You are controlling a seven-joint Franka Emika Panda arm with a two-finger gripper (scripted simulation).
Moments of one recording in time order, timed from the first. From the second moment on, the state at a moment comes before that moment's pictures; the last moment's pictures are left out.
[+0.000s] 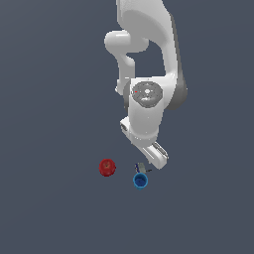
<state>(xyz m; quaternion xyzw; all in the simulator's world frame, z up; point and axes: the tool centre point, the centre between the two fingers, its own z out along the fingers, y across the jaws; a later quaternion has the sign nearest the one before) 0.062 0.058 0.147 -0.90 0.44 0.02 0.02</state>
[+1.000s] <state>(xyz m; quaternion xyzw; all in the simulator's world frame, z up) 0.080 0.079 0.074 -0.79 0.61 0.00 0.01</state>
